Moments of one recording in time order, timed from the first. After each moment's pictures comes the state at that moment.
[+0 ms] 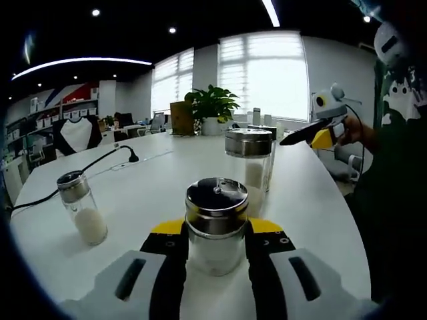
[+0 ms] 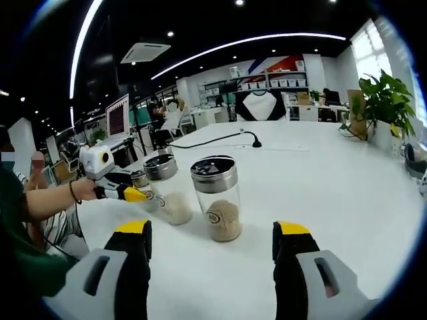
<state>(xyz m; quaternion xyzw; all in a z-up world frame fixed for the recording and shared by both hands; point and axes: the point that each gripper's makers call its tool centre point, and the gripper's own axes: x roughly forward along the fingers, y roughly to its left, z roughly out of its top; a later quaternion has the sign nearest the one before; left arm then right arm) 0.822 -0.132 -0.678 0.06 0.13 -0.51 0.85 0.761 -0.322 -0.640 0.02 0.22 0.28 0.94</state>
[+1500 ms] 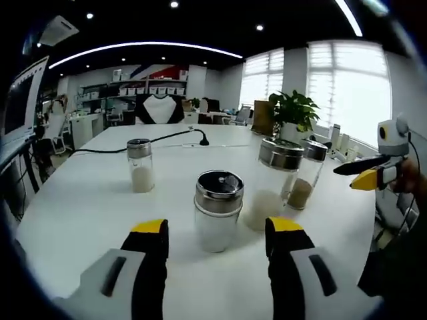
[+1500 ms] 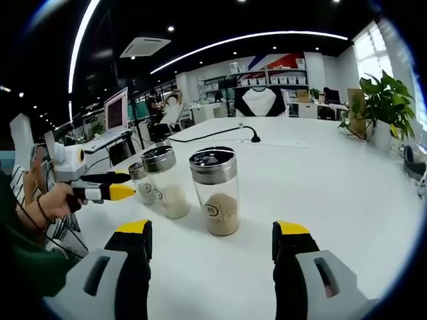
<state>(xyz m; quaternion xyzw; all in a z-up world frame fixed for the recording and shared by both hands) 0.799 -0.107 -0.669 -0.03 0.17 -0.22 0.96 0.759 -0.324 -0.647 0.01 0.23 0.27 0.93</state>
